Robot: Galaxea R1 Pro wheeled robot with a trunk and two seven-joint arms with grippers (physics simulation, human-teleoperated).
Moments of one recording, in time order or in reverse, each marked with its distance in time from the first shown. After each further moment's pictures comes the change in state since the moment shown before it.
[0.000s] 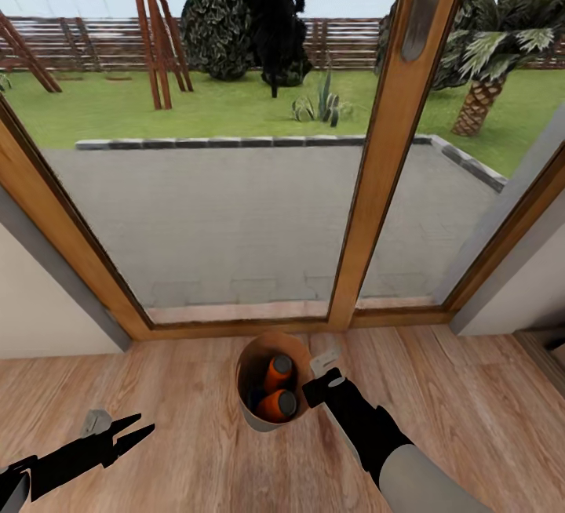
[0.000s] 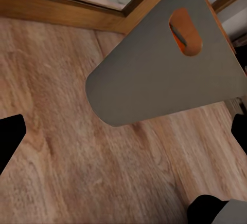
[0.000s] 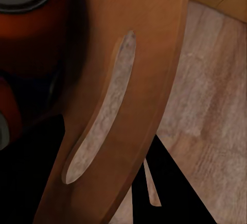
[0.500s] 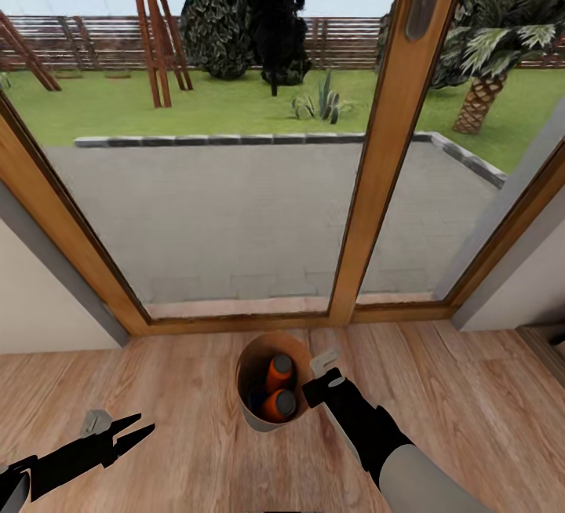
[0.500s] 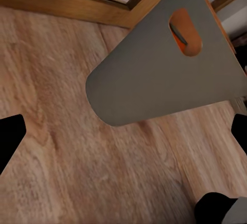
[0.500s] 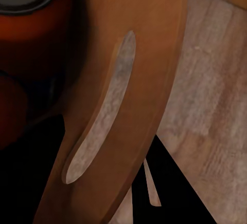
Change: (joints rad) left arm 0.000 0.000 0.000 0.000 0.000 0.000 0.000; right arm 0.000 0.000 0.000 0.000 0.000 0.000 0.000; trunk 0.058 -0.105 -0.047
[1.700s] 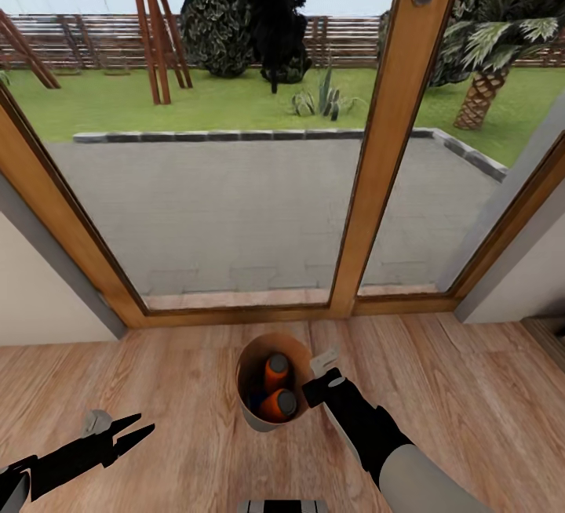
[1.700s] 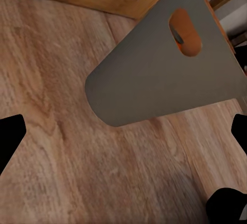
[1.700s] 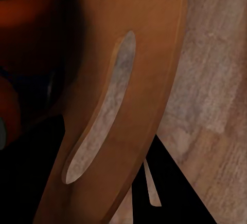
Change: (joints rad) left arm 0.000 0.000 0.000 -0.001 0.000 0.000 -0.002; right arm 0.000 0.000 0.000 0.000 -0.002 0.000 0.001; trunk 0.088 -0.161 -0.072
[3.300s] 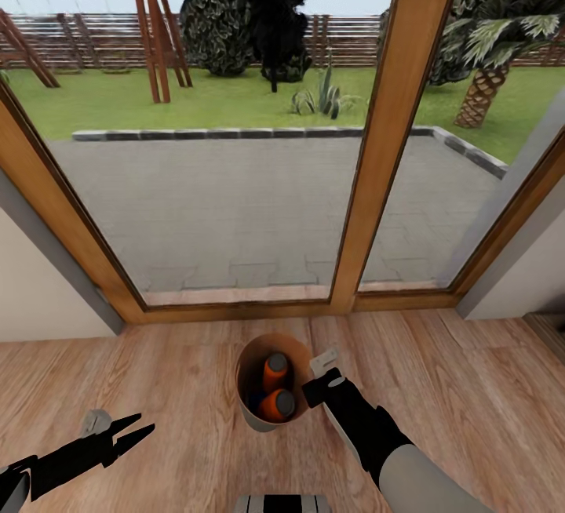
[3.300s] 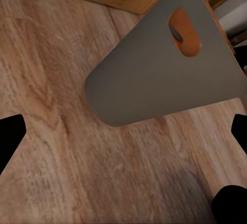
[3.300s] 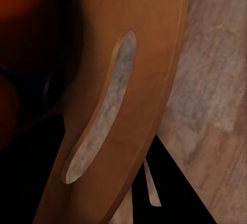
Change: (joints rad) left arm 0.000 0.000 0.000 0.000 0.000 0.001 -0.002; right arm 0.000 0.000 0.000 0.000 0.001 0.000 0.000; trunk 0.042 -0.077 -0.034
